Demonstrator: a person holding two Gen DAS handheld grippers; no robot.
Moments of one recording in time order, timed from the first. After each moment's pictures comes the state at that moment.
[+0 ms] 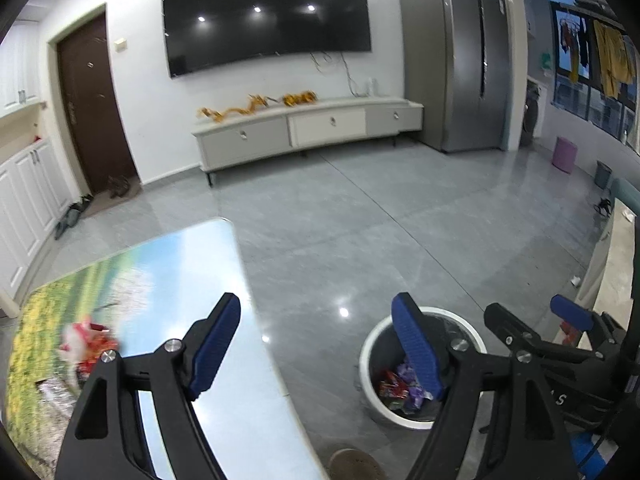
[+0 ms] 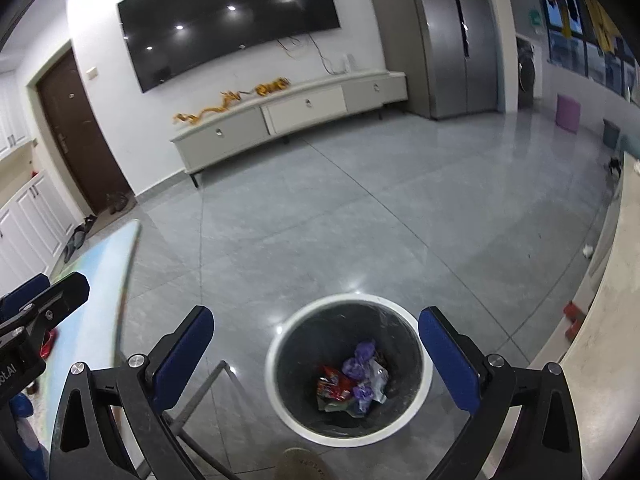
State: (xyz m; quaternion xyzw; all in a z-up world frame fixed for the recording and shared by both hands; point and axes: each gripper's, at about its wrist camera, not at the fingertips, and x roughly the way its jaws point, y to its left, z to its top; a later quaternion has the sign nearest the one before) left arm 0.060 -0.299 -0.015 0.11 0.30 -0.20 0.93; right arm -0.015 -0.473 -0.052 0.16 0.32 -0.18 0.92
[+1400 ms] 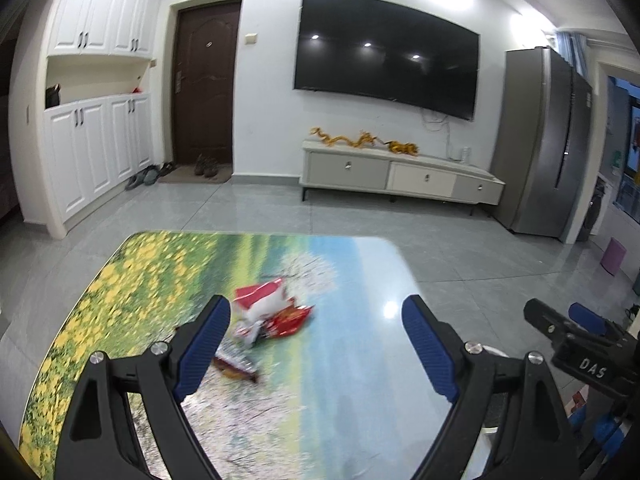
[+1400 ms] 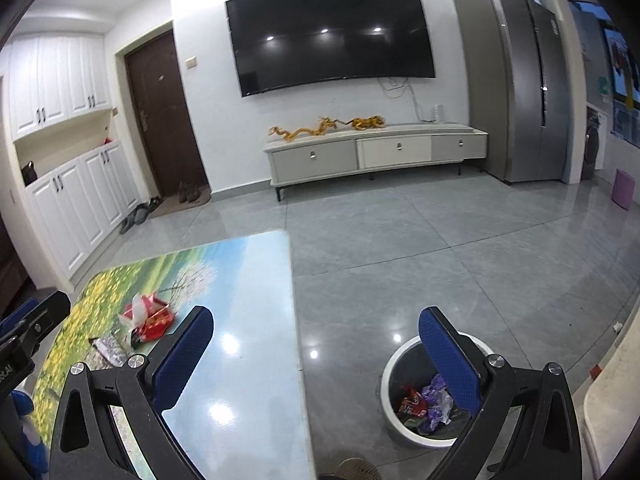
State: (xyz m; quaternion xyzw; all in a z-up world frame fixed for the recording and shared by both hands) left arm 0.019 -0.068 0.023 -0.03 0.26 -0.07 0.96; right arm 0.004 -0.308 0.006 0.08 0.28 -0.06 0.96
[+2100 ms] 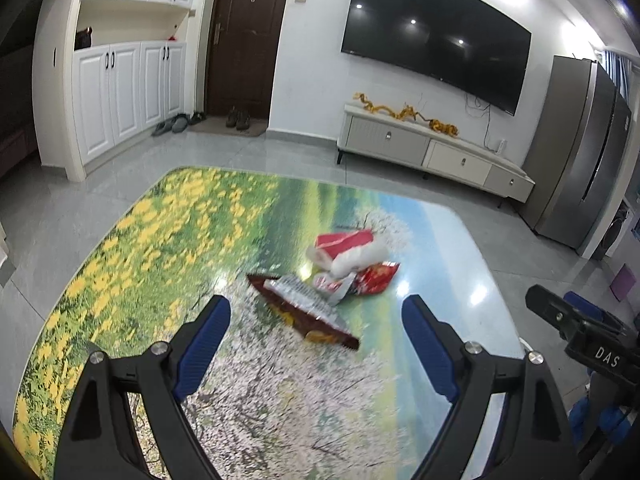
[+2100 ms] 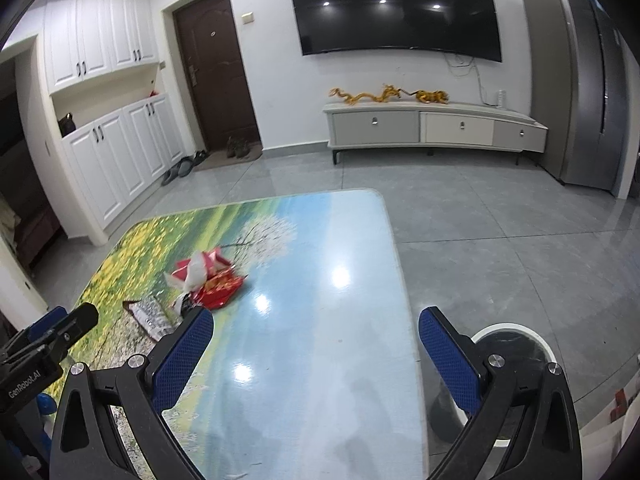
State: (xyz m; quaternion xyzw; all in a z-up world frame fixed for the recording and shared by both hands) left arm 0.041 0.025 -0.032 -0.08 0.33 -0.02 0.94; right arm 0.050 -0.223 -0.027 0.06 0.34 0.03 0.94
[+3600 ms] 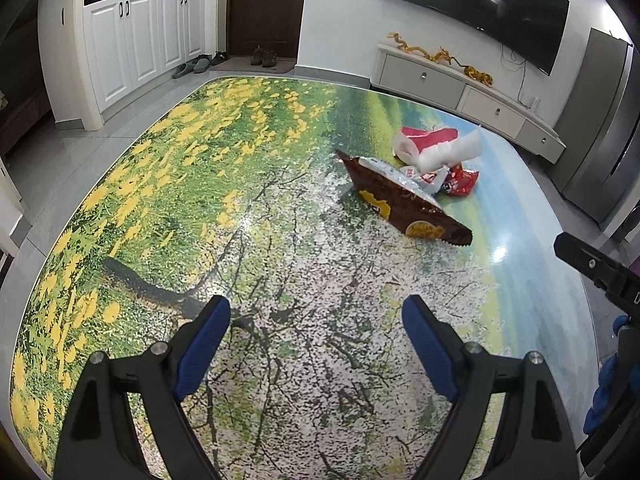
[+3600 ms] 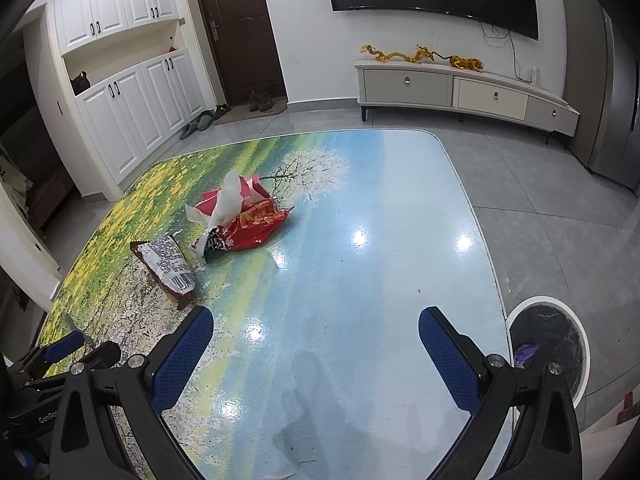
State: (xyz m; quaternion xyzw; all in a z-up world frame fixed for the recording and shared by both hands) left arm 0.030 0.070 -0.103 -0.07 0.43 0.01 0.90; right arm 0.066 -0.181 -0.077 0.04 0.40 0.07 0.91
